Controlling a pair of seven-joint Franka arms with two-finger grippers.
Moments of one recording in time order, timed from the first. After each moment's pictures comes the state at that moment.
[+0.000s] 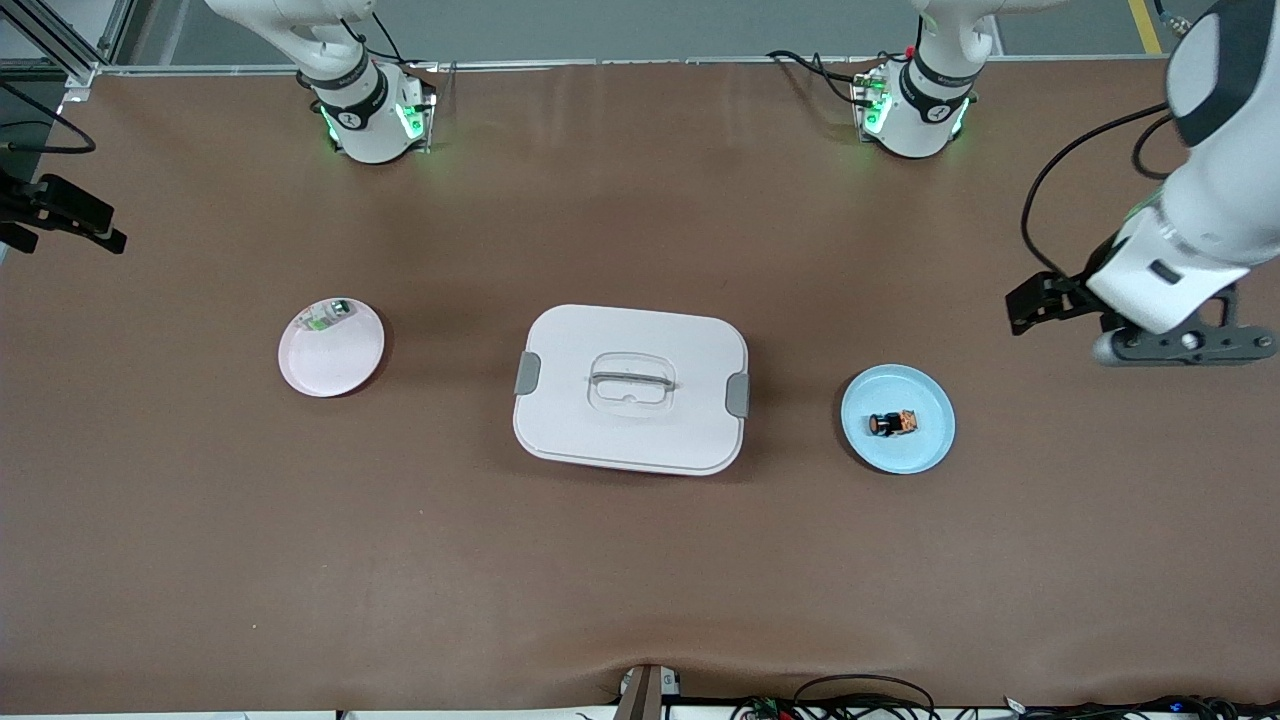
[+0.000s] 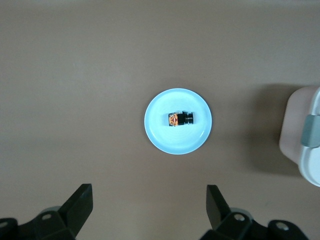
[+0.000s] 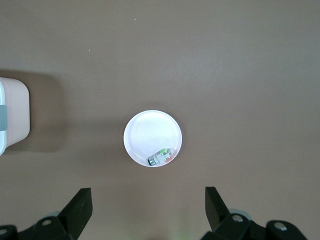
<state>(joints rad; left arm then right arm) 0.04 0.12 -0.20 -1.50 0.04 1.63 -0.17 -0.04 -0.07 -0.05 -1.60 0.01 1.51 -0.06</state>
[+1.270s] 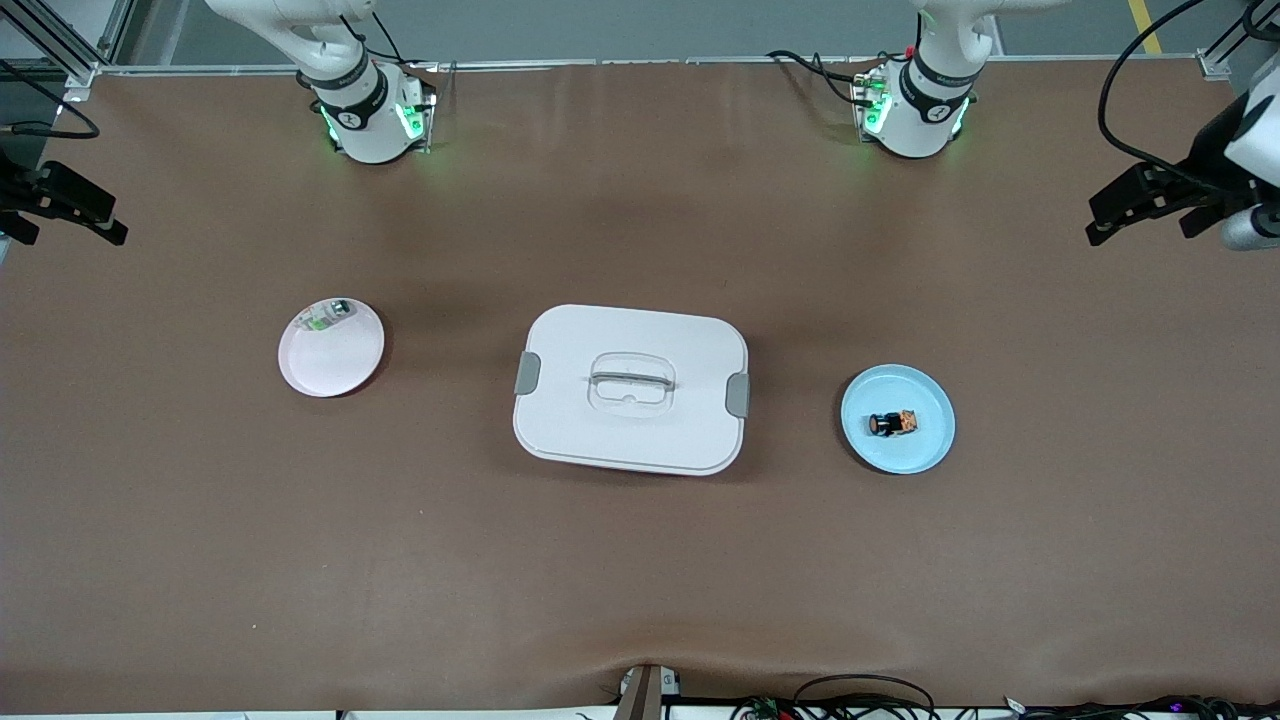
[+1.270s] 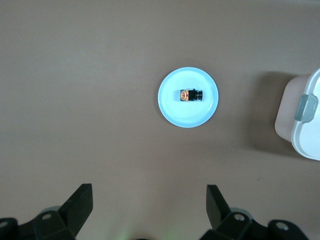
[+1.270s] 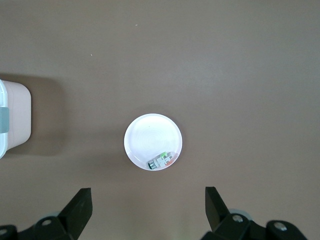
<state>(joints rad) 0.01 -0.05 -0.11 -1.56 0.00 1.49 -0.15 -0.04 -0.12 -0.05 -1.65 0.01 1.55 -0.06</state>
